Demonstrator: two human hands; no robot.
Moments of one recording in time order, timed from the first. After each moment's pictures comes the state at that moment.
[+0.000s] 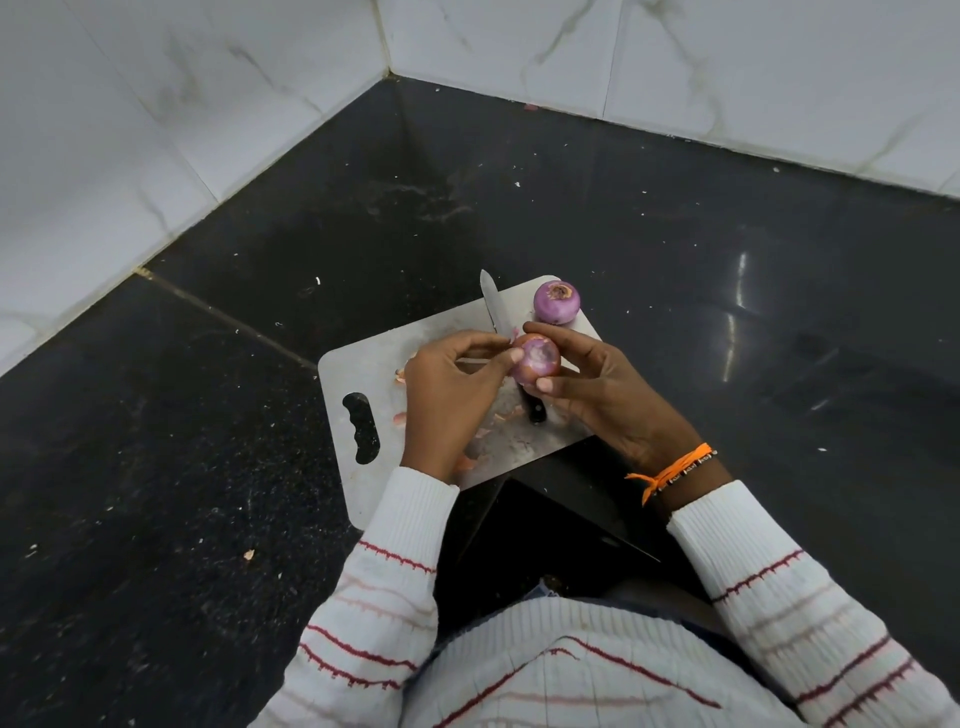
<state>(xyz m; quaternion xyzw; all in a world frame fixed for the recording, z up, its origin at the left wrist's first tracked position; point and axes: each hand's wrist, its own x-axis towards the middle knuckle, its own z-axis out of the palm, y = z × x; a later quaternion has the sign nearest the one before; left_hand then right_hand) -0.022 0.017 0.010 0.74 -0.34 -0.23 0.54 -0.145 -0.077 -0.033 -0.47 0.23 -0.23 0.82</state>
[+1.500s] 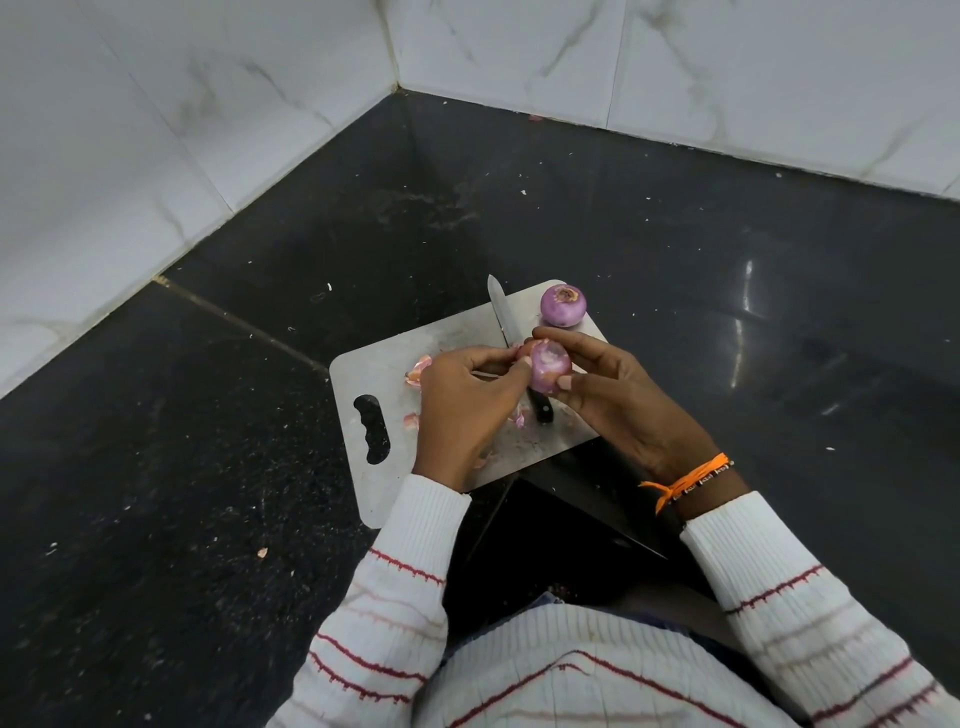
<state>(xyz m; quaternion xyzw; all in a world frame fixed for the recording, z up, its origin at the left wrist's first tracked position) -0.031 0.026 0.015 0.75 -0.32 -0.26 0.52 -0.151 -0.067 -0.024 -0.45 0.19 -0.26 0.83</state>
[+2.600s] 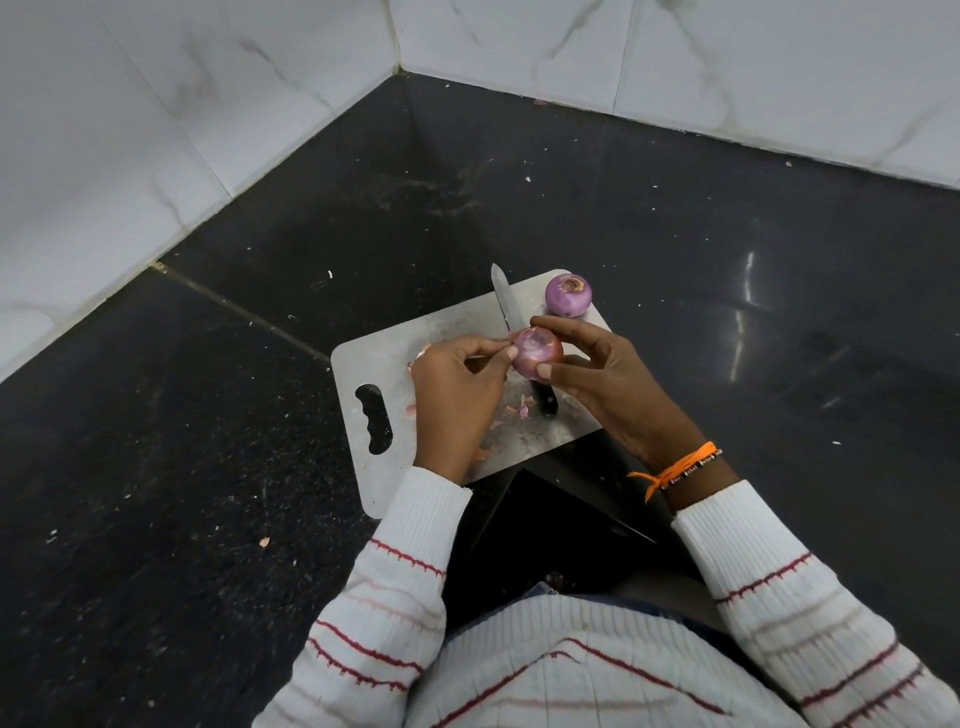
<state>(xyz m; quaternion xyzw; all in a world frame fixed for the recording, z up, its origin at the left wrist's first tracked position) -0.021 0.026 0.007 0.76 -0.33 -0.20 0.53 -0.139 -0.064 -0.022 -0.56 0.28 -0.27 0.73</state>
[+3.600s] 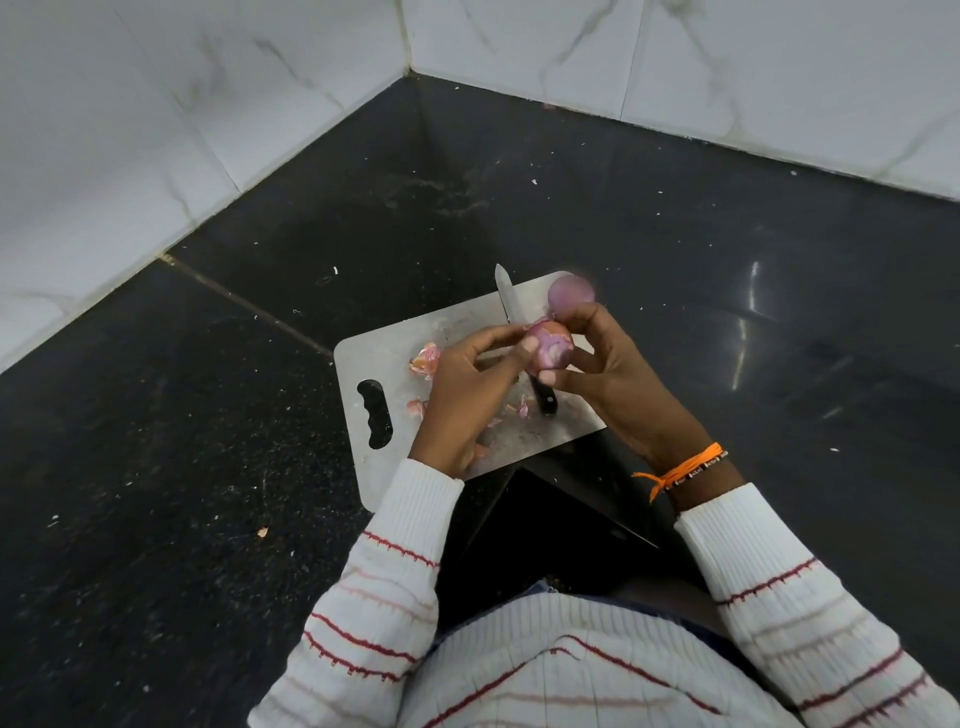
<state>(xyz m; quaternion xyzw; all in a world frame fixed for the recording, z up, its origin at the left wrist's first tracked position) -0.022 0.025 0.005 0.68 -0.29 -0.37 0.57 -0.142 -0.065 -0.019 -0.59 0.24 -0.28 0.72</state>
